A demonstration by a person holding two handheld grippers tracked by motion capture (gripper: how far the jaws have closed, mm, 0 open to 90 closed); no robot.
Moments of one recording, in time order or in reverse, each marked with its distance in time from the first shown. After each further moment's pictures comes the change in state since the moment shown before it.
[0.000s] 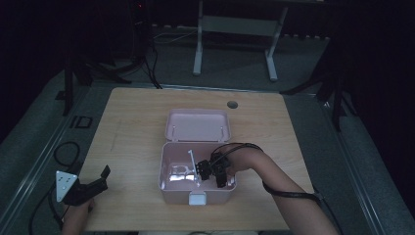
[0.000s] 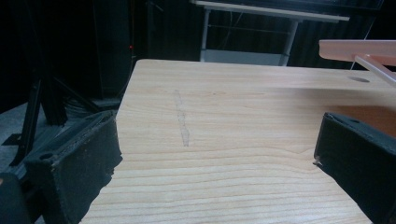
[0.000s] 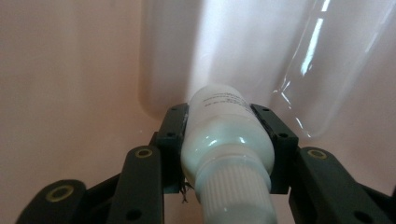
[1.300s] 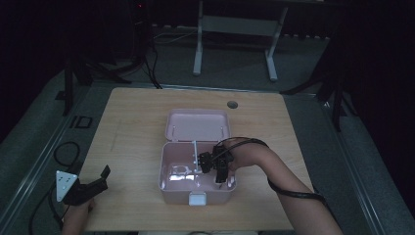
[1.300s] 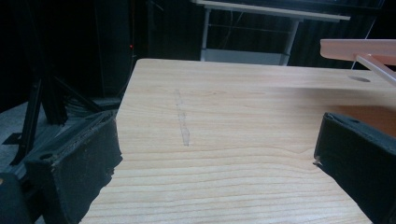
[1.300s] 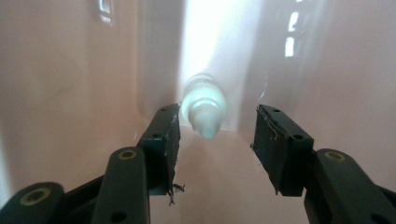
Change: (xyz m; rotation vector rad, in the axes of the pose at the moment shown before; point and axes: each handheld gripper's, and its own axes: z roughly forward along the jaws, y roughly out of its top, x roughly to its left) left arm 0.000 0.000 0.000 0.004 0.002 0.000; right arm 0.003 -0.012 -0.036 -0.103 -0.065 0.057
